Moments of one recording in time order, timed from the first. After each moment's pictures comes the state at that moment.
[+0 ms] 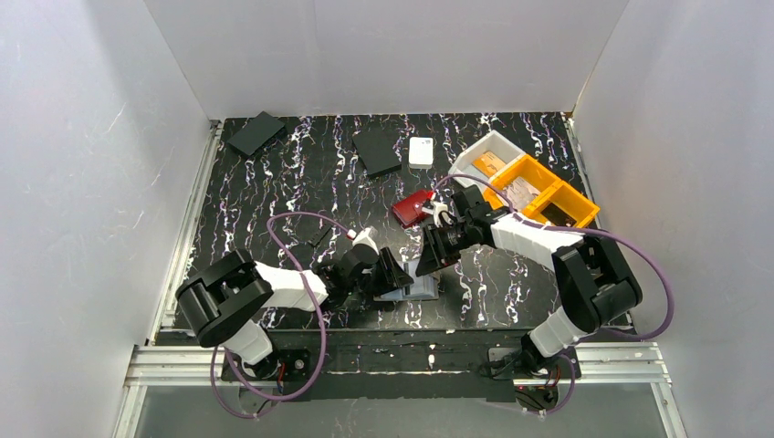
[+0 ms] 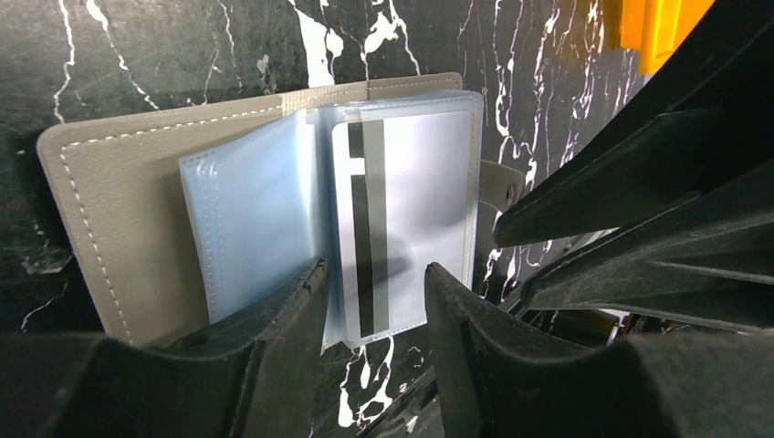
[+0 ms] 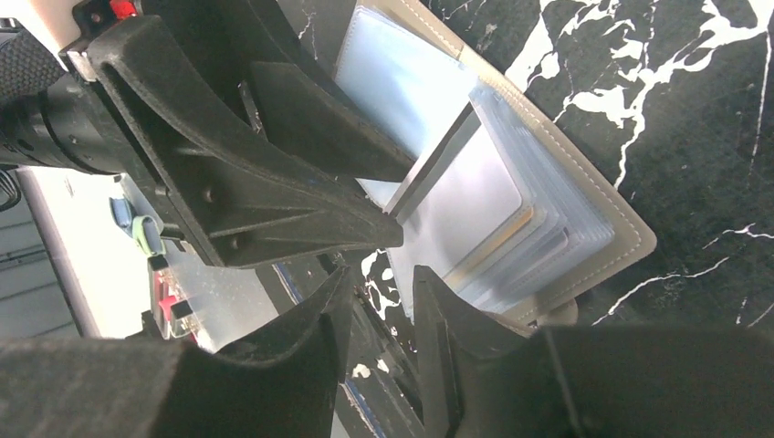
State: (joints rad) left arm -0.94 1.54 0.48 0.43 0.00 -1.12; right arm 0.52 1.56 0.85 -0.37 -0.80 0.22
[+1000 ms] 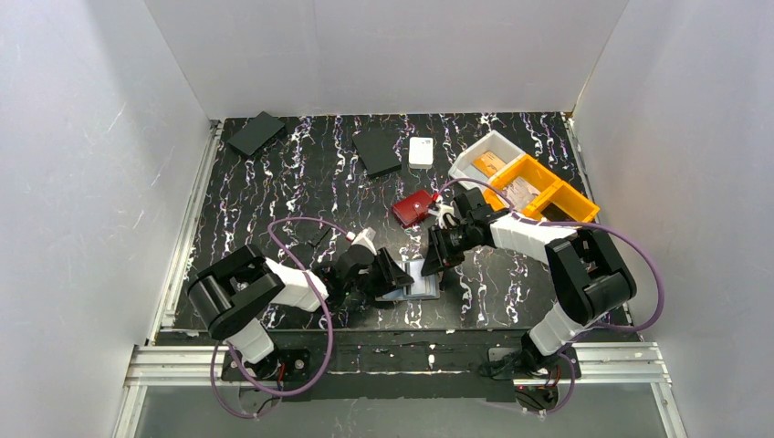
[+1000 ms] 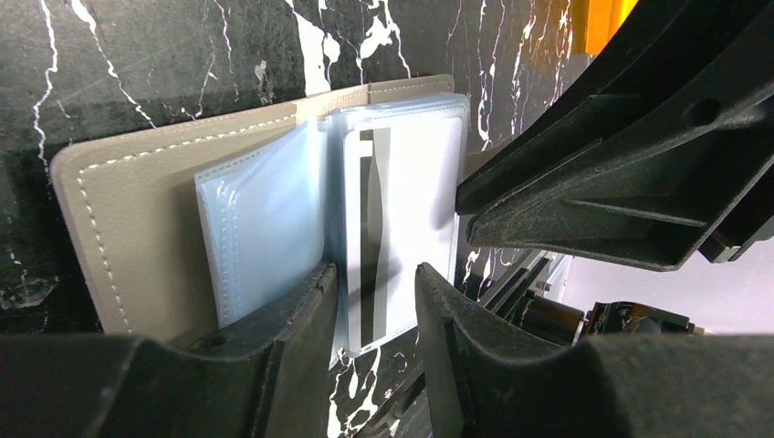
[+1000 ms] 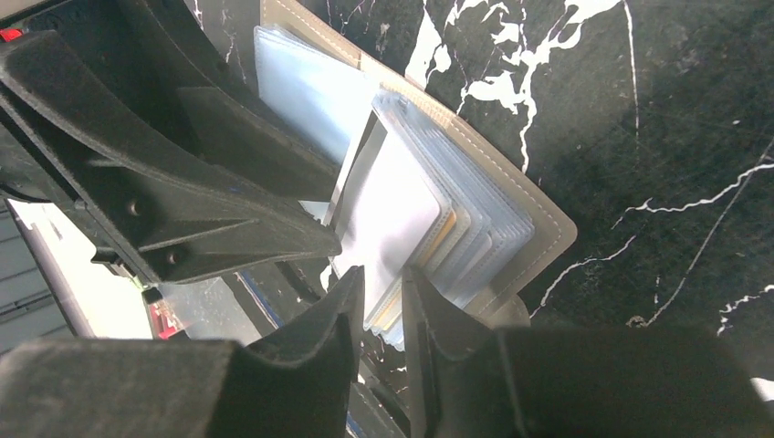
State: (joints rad) left arm -0.91 1.61 0.44 0.59 0.07 -1.18; right arm 0.50 1.61 0.83 -0.34 -0.73 0.26
